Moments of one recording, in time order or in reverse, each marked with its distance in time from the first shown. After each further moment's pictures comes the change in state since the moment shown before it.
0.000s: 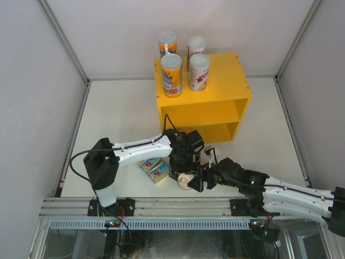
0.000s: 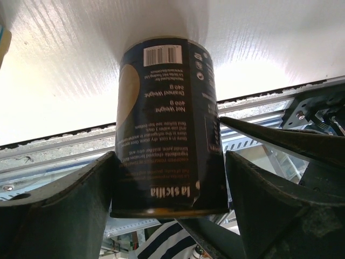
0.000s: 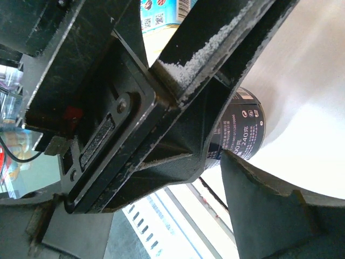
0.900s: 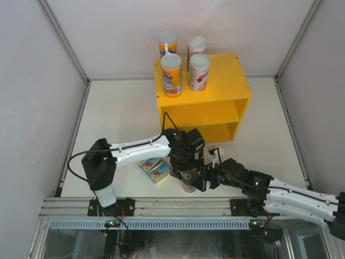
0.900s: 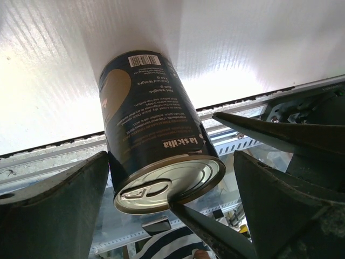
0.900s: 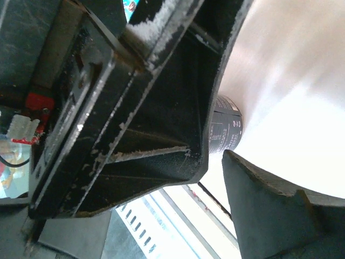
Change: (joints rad) left arm 0.000 -0.019 0.000 0.063 -0.021 -0.034; right arm -0.015 -0.080 -0.008 -0.080 0.027 -0.002
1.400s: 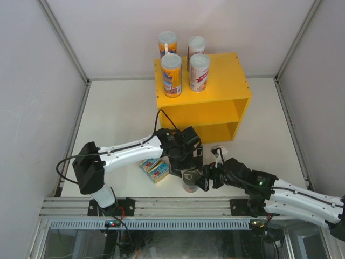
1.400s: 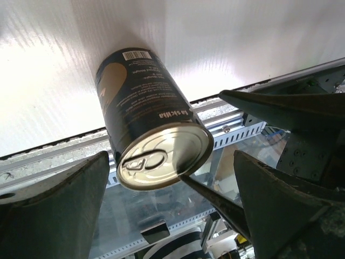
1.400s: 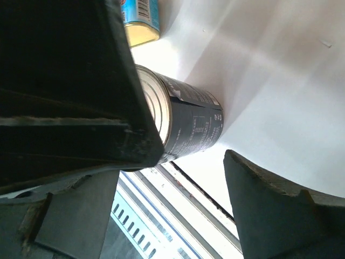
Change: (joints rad) left arm 0.000 -0.079 -0.025 0.043 -0.018 0.000; right arm 0.010 -0.053 0.051 -0.162 0.063 -0.024
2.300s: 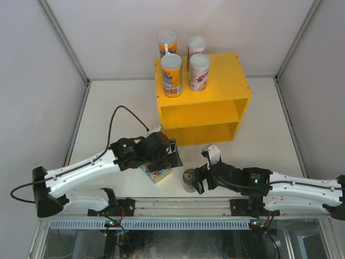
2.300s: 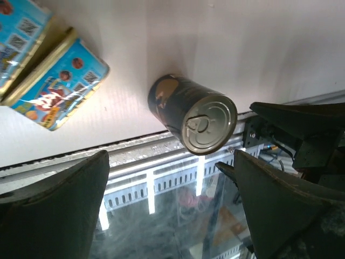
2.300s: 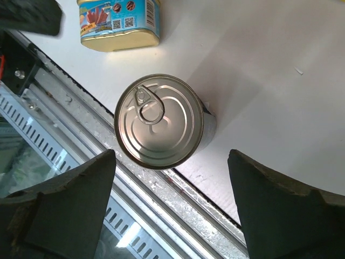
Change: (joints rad) left arm -0.002 -0.453 -0.201 -0.030 -0.292 -0.045; right arm 0.244 0.157 0.228 -0.175 0.285 -0.053
